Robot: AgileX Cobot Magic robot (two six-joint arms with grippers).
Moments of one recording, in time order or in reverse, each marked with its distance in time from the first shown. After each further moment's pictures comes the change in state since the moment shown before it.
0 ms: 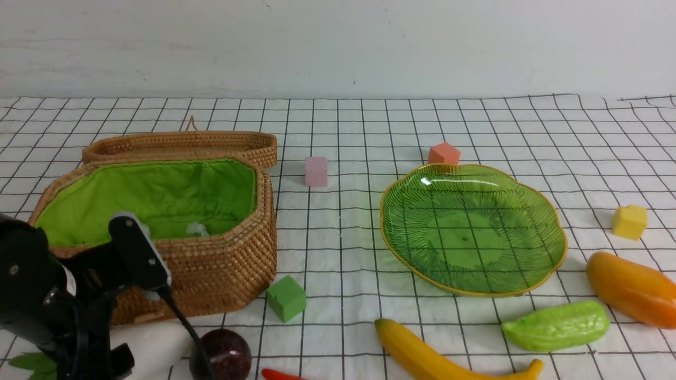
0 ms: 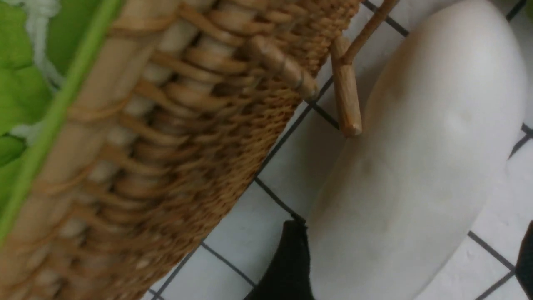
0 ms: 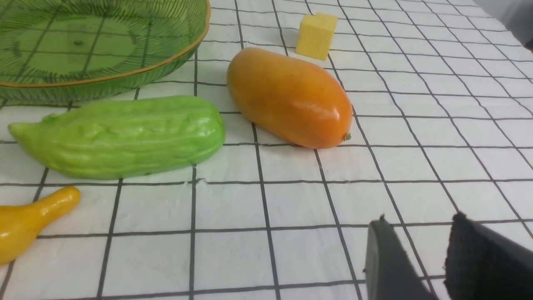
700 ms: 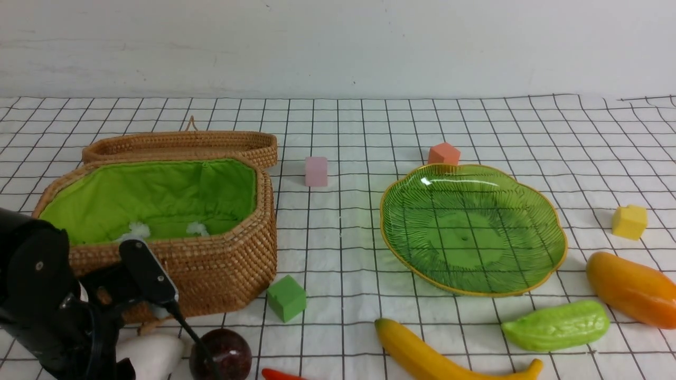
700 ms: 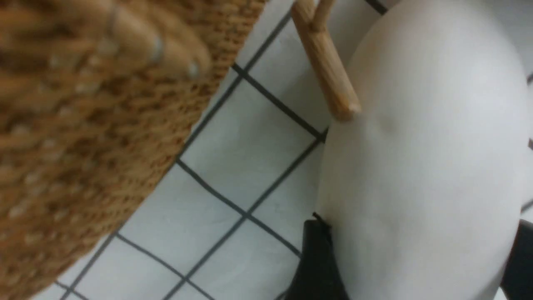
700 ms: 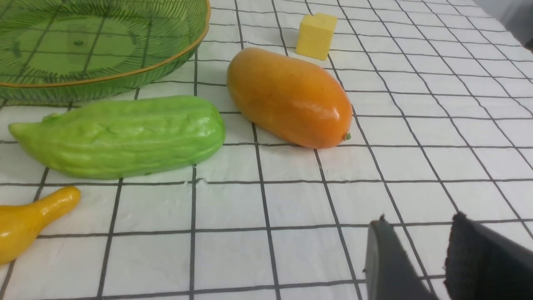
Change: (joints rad) right arm 0.000 0.000 0.000 0.000 0.000 0.000; left arm 0.000 0.029 -0.009 -0.069 0.101 0.004
